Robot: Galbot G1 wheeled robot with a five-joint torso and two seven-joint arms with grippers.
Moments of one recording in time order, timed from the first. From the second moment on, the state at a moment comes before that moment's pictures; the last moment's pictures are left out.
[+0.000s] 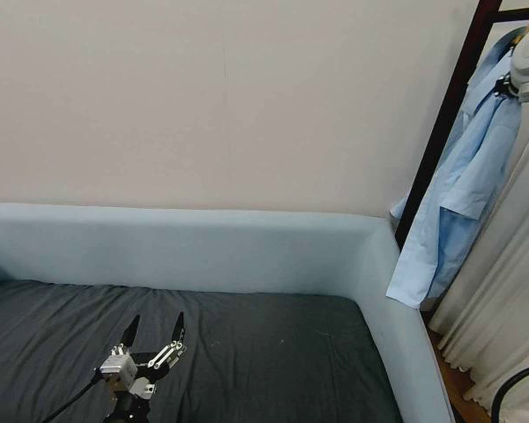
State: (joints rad) left arm 1.70 -1.15 -0.44 -2.18 -0.46 -0.41 -0.21; right arm 0.82 0.88 -0.86 0.82 1.61 -0.74 0.81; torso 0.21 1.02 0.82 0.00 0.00
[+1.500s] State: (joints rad) left arm 1.73 -1.21 -0.46 -2.13 -0.43 -0.46 -0.17; right arm 0.03 0.28 -0.26 1.85 1.22 -0.17 0.40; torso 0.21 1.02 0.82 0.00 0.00
